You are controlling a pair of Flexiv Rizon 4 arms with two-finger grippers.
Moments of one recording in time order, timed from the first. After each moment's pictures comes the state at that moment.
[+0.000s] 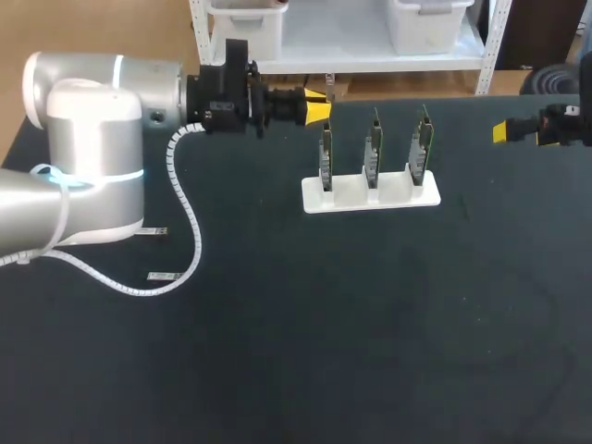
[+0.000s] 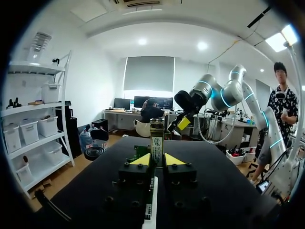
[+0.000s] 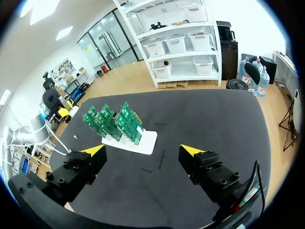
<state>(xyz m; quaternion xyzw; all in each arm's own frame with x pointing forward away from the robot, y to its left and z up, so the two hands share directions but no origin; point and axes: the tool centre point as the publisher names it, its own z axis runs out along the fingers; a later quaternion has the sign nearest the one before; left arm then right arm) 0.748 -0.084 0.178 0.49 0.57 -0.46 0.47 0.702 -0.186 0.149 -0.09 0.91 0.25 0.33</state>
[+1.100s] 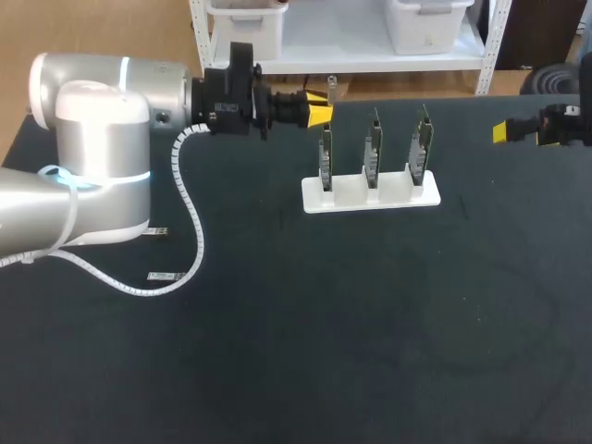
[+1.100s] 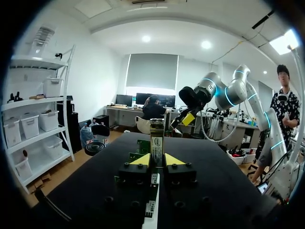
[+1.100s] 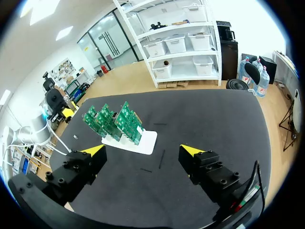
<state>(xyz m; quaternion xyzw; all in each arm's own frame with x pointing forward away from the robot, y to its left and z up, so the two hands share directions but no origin) 0.756 -0.087 0.165 0.49 0.59 -0.46 0.46 0.702 -0.186 0.149 -0.09 0.91 0.25 0.33</state>
